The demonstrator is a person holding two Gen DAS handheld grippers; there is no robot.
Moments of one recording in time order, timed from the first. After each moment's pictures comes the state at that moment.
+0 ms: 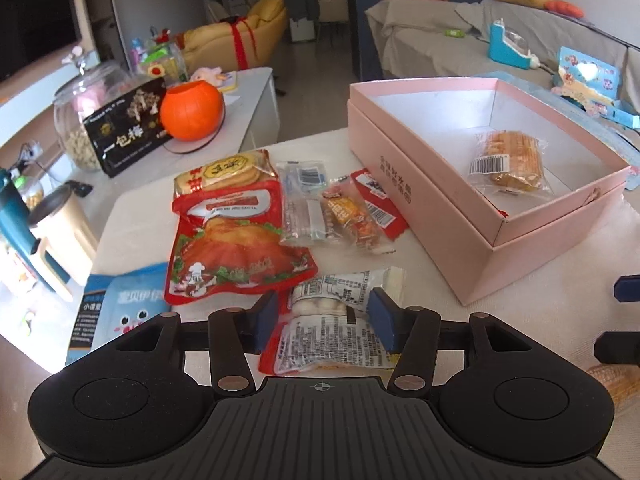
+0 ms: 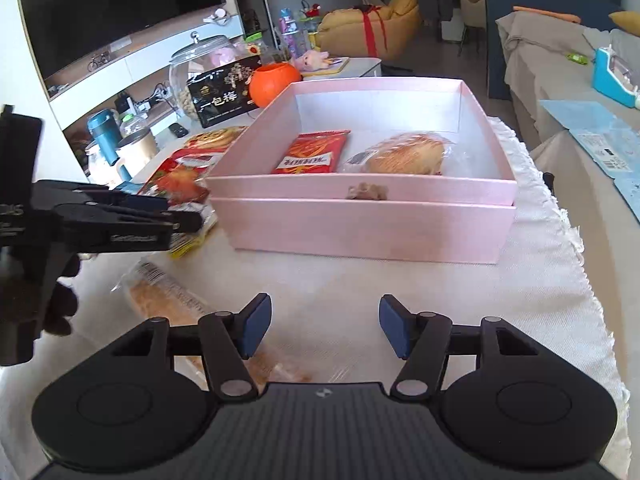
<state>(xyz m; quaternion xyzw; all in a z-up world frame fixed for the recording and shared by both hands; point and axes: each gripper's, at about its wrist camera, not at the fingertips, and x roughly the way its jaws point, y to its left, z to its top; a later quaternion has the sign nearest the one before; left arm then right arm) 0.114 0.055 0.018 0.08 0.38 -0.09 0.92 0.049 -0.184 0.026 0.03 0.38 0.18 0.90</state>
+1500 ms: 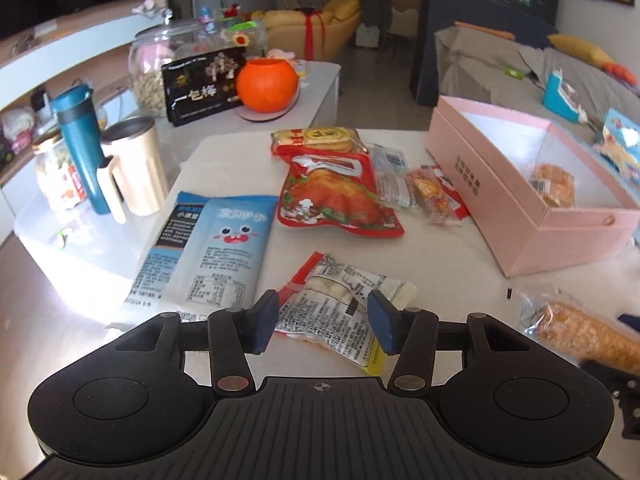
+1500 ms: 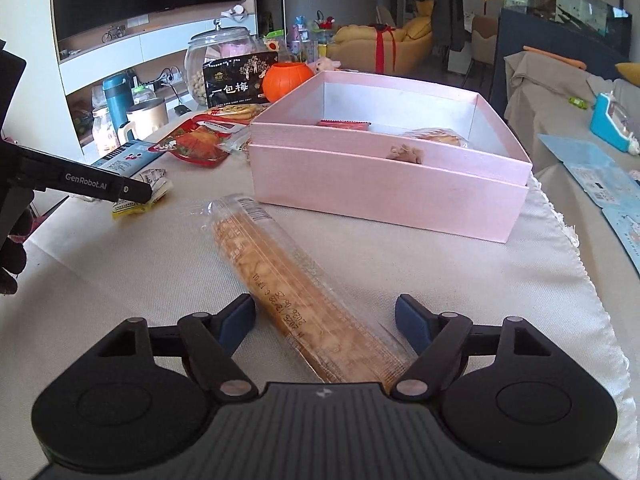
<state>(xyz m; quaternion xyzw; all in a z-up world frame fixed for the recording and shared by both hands) 0.063 0.122 0.030 -0.03 0.37 -0.01 0.93 0.018 -0.161 0.004 -0.03 0.35 0.16 0.92</state>
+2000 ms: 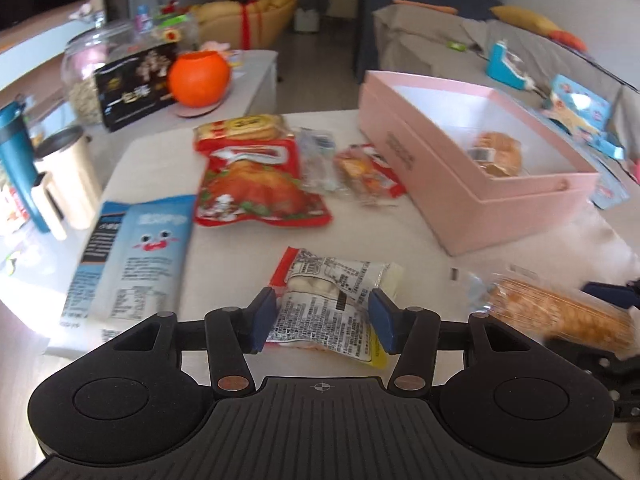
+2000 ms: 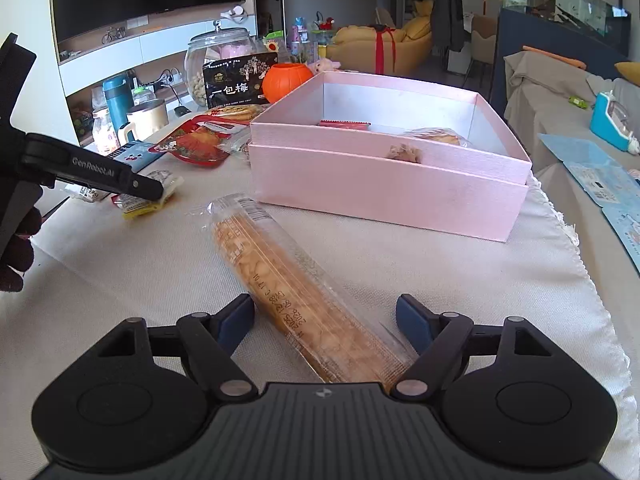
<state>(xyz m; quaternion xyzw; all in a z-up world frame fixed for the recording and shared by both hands) 0.074 0.089 0.021 0.02 0.39 -0.11 0.91 0.016 -0.160 0.004 -0.04 0.35 0.16 0.92</state>
